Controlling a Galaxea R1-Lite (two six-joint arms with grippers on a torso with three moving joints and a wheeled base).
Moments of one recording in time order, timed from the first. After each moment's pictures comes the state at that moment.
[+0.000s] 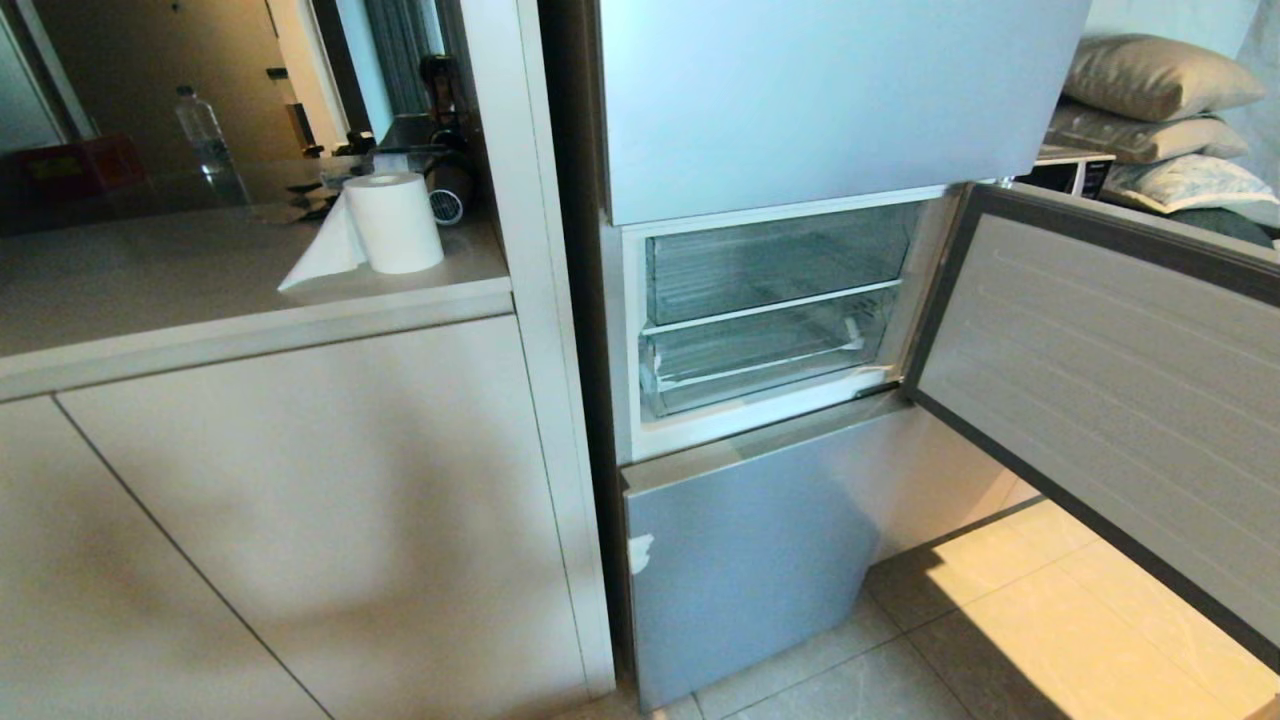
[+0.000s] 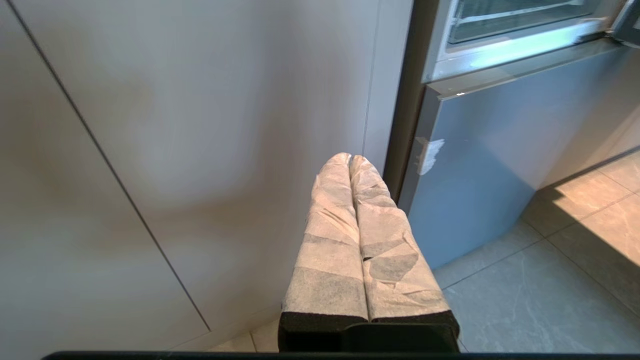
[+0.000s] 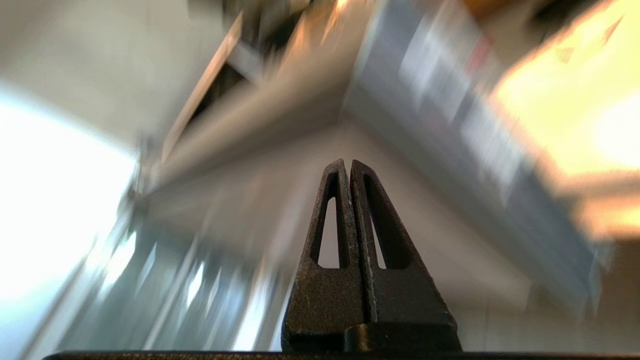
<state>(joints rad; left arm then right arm) 0.00 0.00 0.00 -0.01 0.00 0.00 -1.09 1.20 -0.51 -0.73 0.36 0.85</state>
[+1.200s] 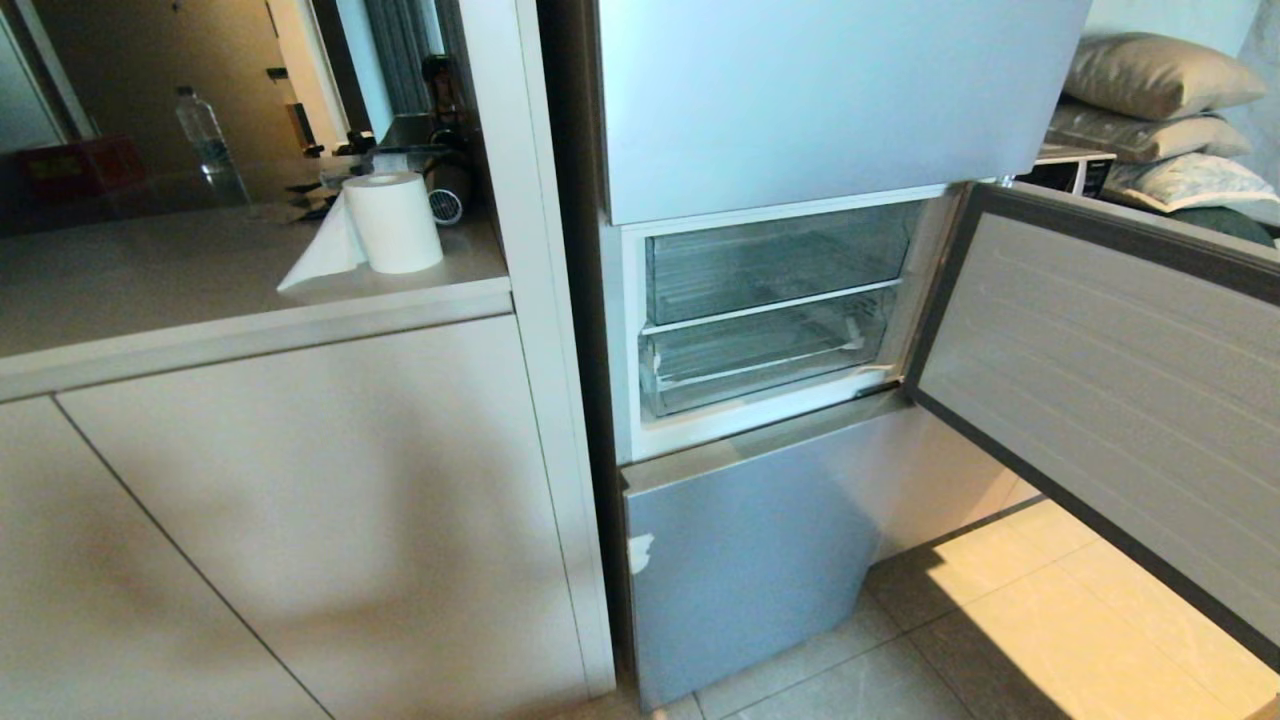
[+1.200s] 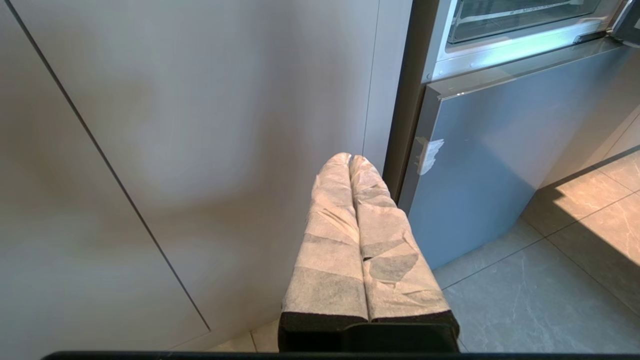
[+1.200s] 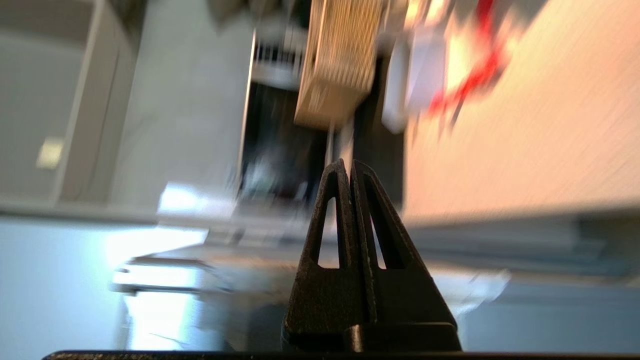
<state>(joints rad) 0.00 0.00 0.00 -0.01 0.00 0.00 -1.30 1.84 -0.81 -0.98 0.79 1.29</state>
